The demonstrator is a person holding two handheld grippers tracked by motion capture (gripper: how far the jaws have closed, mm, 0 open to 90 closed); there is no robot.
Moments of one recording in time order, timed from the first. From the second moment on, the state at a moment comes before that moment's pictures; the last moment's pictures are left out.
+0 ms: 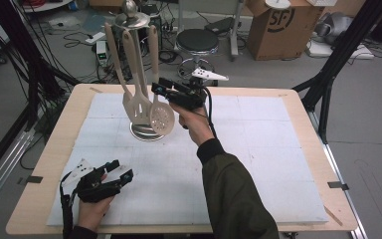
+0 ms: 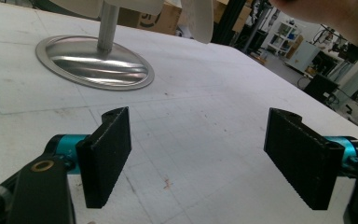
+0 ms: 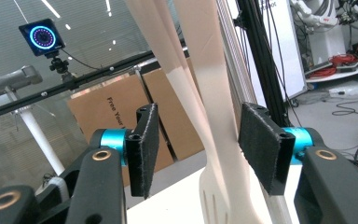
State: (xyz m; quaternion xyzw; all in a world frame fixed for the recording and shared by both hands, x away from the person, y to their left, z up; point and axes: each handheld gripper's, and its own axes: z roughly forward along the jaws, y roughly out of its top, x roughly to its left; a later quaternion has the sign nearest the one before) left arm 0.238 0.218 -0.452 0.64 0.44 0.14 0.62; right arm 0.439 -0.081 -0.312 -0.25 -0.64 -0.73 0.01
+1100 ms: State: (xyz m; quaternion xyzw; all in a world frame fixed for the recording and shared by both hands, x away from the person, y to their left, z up) left arm 0.254 0.206 -0.451 0.64 0.43 0.13 0.62; right arm 0.398 -0.125 -0.327 -0.26 -0.63 -0.73 -0.02
